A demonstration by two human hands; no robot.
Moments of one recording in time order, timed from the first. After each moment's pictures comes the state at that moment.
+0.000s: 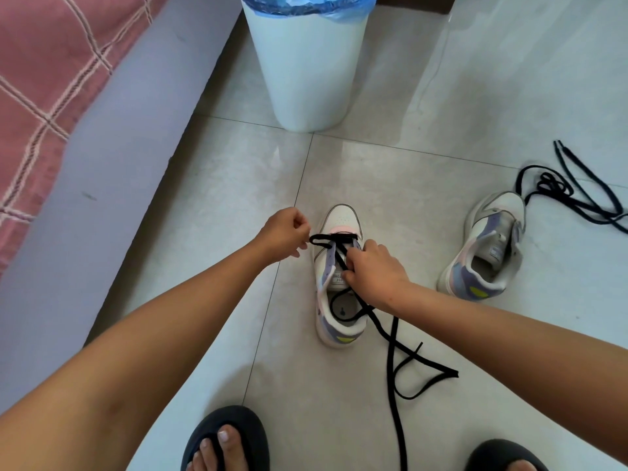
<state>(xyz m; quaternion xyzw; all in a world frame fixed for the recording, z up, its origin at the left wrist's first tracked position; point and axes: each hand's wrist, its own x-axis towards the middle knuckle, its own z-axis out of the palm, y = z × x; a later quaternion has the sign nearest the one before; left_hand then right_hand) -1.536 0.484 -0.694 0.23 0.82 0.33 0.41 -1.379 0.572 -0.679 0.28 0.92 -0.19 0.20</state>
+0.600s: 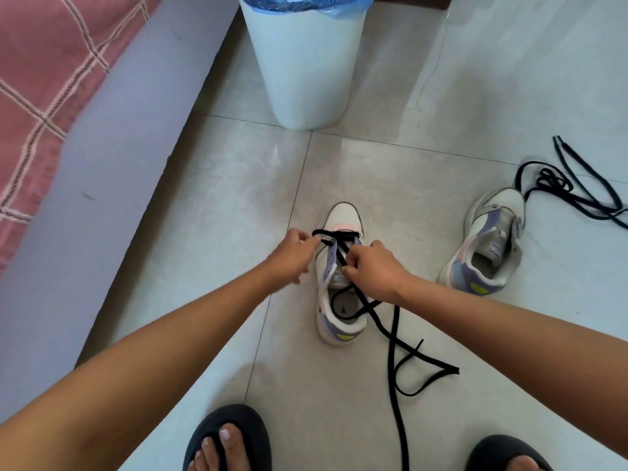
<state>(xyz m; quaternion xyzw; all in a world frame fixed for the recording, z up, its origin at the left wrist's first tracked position) -1.497 0.473 -0.681 0.14 0.81 0.31 0.48 -1.378 0.579 -0.685 0.33 0.85 -0.34 0.21</state>
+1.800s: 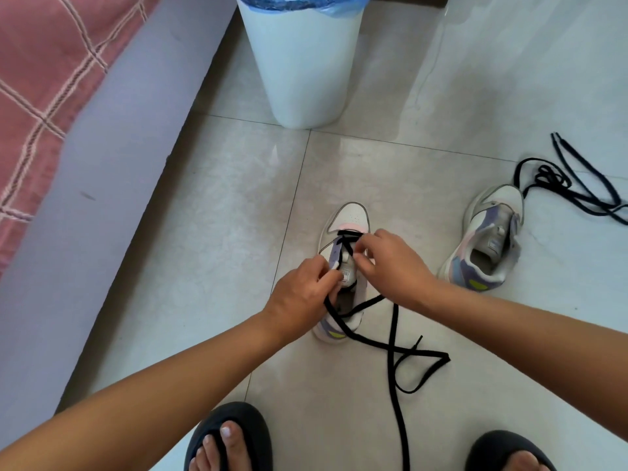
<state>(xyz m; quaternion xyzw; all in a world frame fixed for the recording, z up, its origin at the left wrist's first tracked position) -1.452 0.431 -0.704 0.61 0.77 0.19 0.05 -1.359 0.578 -0.645 0.30 0.90 -0.30 0.09</state>
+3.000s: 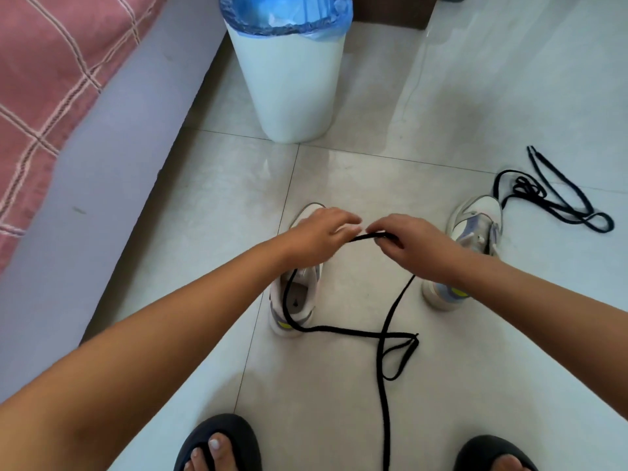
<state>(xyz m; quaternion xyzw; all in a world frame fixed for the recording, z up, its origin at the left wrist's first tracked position) -1.491 0.521 -0.629 0.50 0.76 0.20 0.37 -1.344 0.644 -0.634 0.18 0.94 -0.27 0.02</state>
